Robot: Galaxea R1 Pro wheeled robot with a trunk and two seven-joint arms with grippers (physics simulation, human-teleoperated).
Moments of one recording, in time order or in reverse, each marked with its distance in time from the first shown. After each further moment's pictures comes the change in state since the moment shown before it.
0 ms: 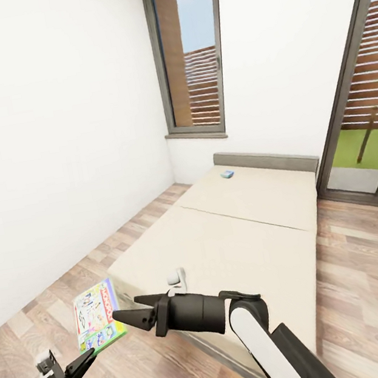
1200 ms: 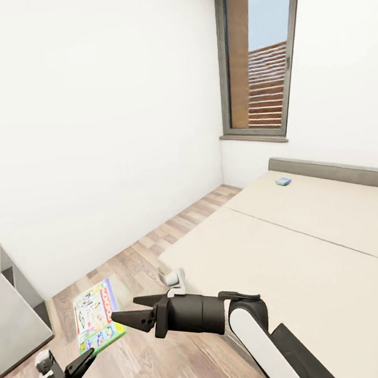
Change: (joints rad) left arm 0.000 0.002 0.000 0.000 0.000 0.001 0.000; right arm 0.000 0.000 0.005 -0.001 0.004 -0.002 0.000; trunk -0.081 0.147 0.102
